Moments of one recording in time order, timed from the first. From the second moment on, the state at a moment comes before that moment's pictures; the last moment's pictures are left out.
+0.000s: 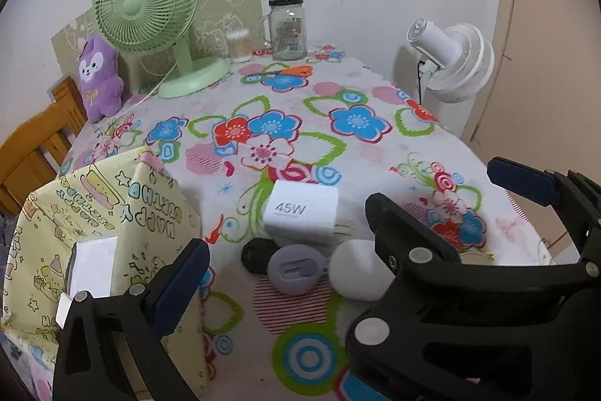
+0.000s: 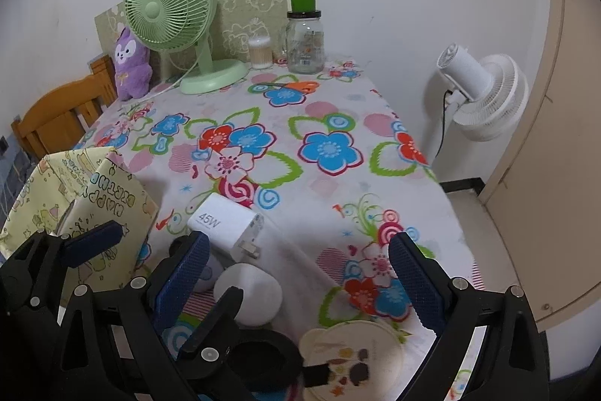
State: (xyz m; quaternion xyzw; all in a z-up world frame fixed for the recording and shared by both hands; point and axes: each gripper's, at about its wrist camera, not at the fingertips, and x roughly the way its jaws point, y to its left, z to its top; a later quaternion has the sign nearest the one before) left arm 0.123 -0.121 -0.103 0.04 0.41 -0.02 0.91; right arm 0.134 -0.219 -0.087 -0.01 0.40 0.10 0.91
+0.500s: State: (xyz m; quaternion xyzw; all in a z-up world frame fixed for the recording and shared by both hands) left arm 0.122 -0.127 -0.114 0.10 0.40 0.00 0.91; right arm 0.148 -0.212 -0.116 0.03 0.45 0.14 0.88
